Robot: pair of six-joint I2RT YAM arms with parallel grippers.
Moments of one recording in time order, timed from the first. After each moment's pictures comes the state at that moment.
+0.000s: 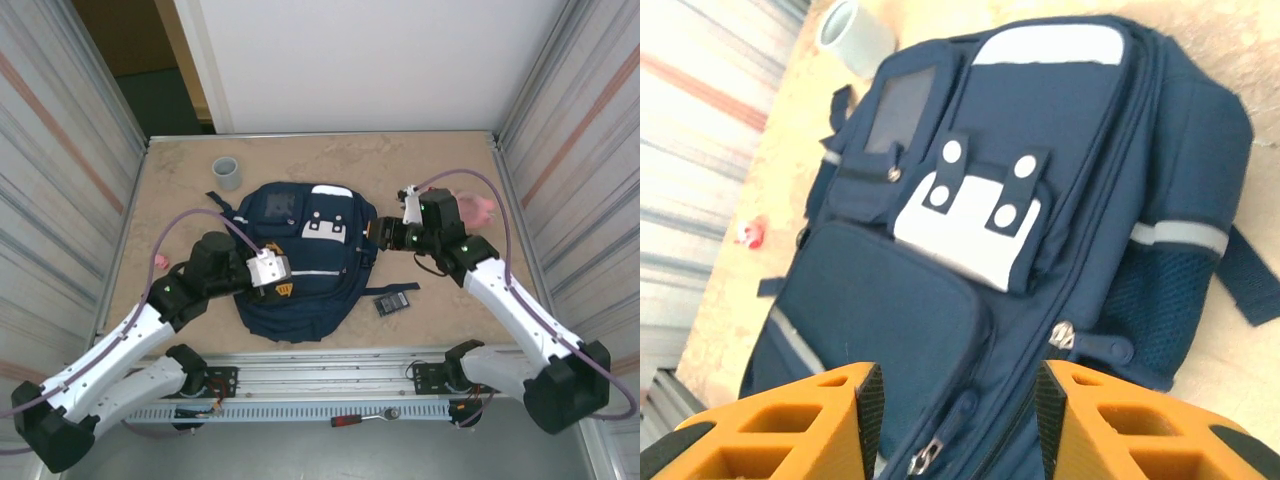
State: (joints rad) left arm -0.67 0.82 0.70 -0.48 0.31 0.65; right arm 0.43 1.06 0.85 -0.42 -0.32 0.52
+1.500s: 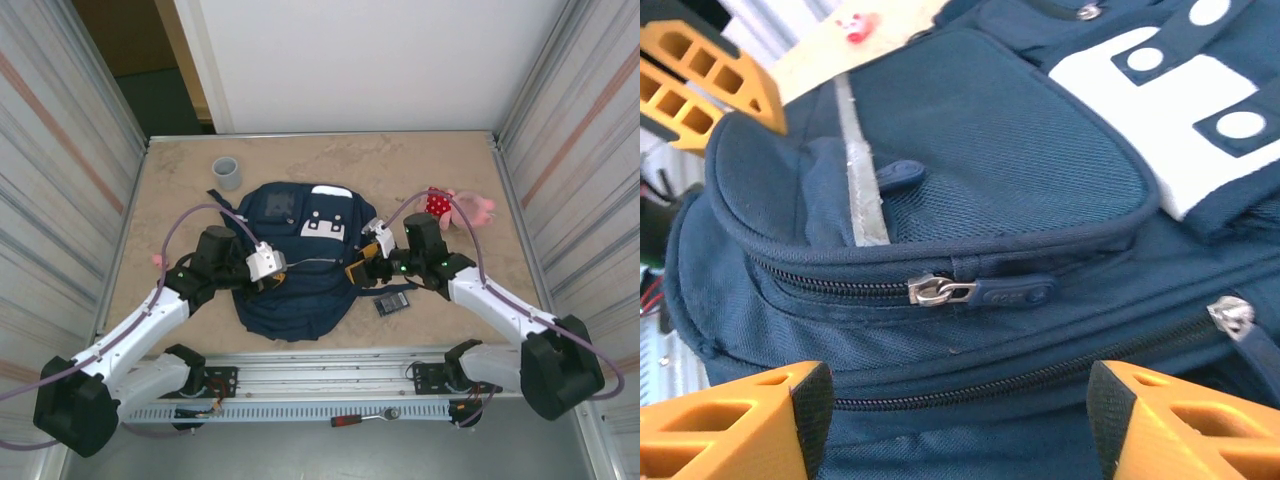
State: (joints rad) left arm -0.47 0.98 0.61 -0.38 0.54 0.65; right arm 0.46 1.18 0.63 -0.14 -0.69 -0.01
